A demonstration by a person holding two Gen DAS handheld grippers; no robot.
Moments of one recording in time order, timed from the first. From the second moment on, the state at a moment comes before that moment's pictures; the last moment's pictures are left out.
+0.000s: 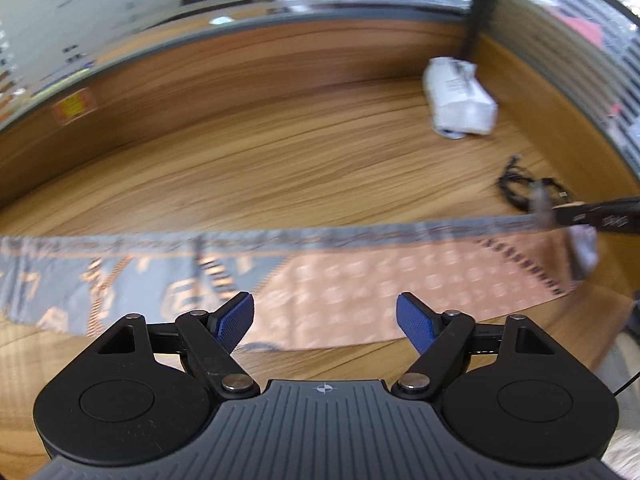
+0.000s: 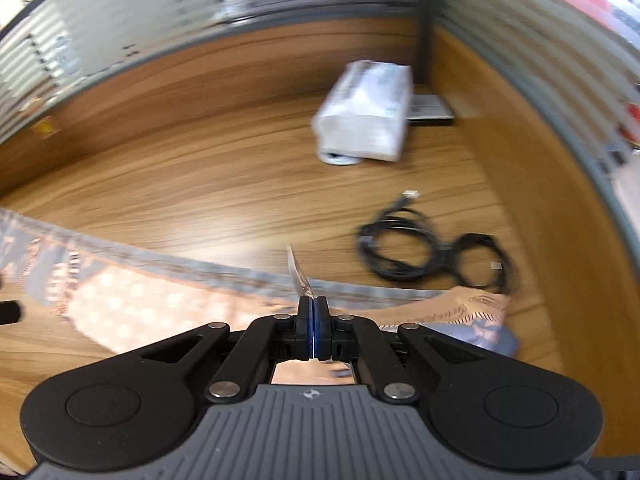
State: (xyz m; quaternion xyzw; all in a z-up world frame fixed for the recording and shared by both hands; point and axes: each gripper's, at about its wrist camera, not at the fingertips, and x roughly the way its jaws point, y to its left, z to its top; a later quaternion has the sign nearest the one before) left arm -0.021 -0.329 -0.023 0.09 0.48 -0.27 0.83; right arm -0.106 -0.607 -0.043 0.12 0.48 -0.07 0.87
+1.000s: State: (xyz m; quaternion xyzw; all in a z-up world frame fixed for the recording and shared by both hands) left arm 0.031 -0.373 -0.061 -0.17 0.65 -0.17 0.72; right arm -0.071 -0.500 -0.059 0.10 0.48 0.09 0.87
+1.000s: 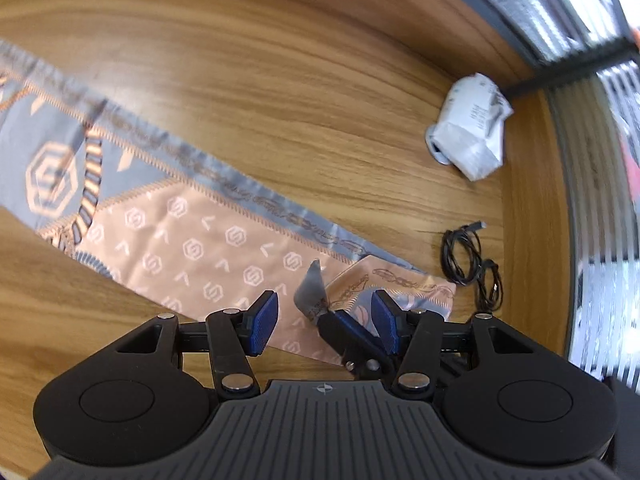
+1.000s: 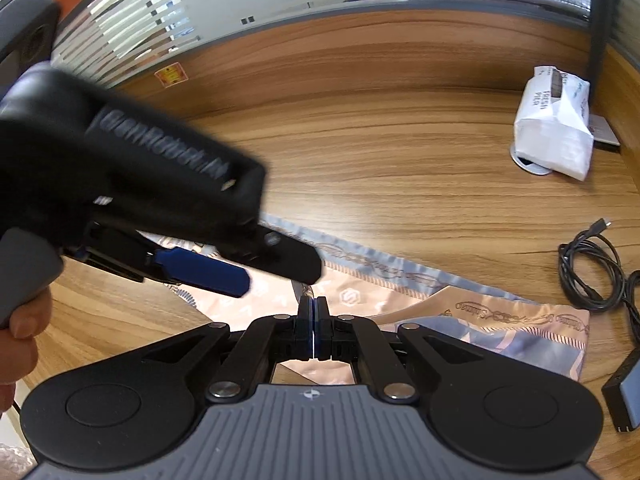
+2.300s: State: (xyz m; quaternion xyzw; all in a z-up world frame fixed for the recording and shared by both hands) left arm 0.070 -0.266 -0.051 -0.15 0.58 -0.14 0.79; right arm -0.091 -0.470 -0.052 0.11 0.51 0.04 0.85
